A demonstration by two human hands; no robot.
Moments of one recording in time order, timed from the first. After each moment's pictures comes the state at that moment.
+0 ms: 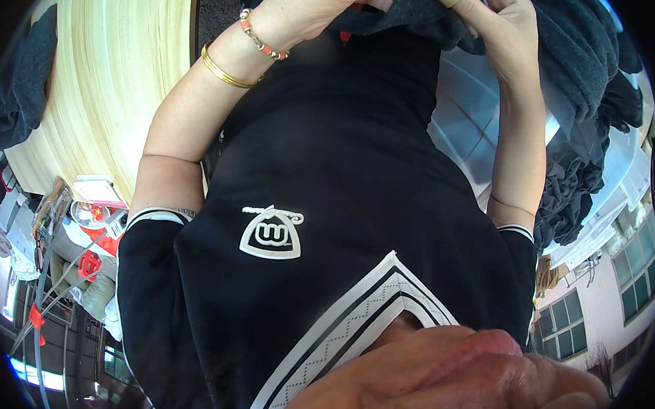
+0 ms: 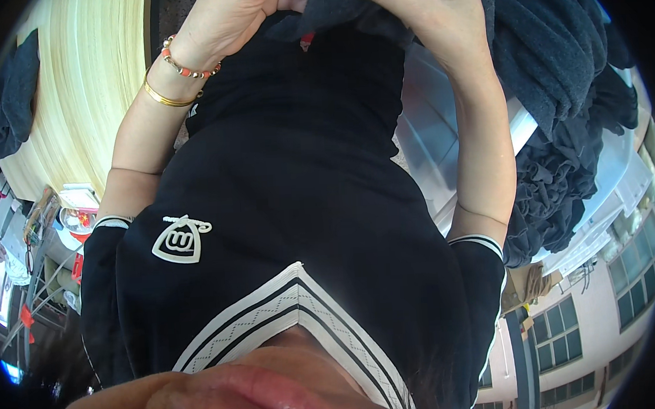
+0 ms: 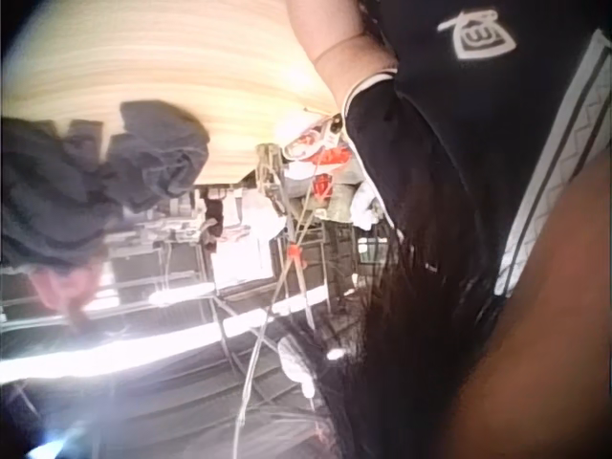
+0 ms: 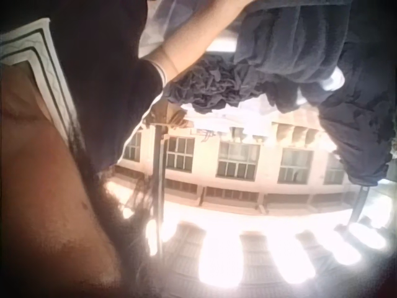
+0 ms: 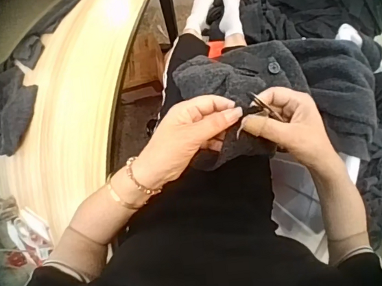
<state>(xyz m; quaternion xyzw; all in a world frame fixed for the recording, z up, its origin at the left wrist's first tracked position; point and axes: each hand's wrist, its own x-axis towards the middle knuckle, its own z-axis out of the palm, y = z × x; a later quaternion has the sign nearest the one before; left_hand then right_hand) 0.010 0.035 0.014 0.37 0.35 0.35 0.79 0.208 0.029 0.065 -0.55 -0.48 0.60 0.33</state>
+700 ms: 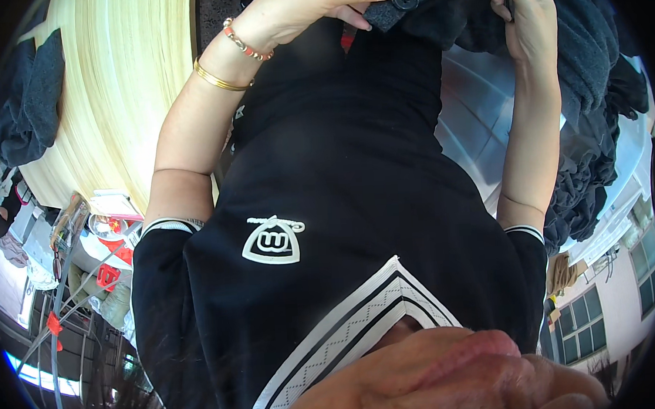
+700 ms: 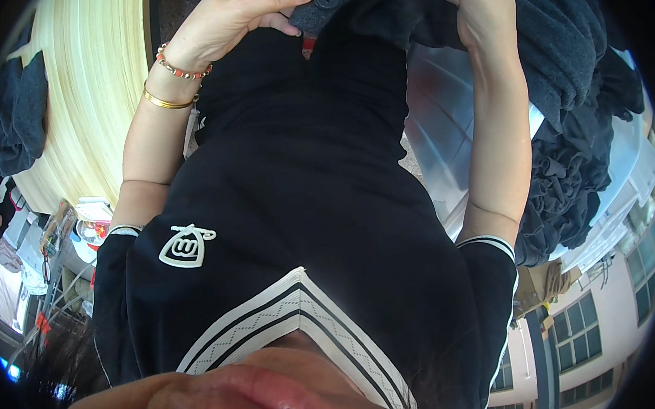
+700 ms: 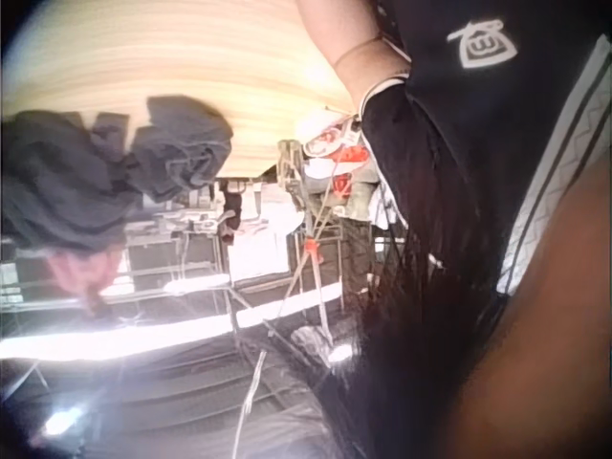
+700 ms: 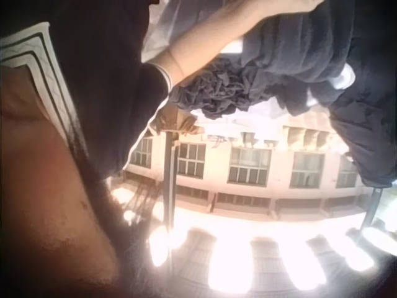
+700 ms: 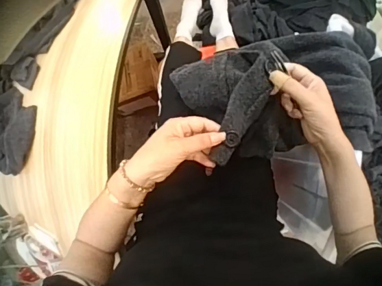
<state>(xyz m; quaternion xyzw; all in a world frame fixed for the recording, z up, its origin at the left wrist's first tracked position) -0.005 0.048 -0.006 0.40 0.35 0.21 0.82 0.259 0.055 0.038 -0.59 -0.44 0.52 0.44</state>
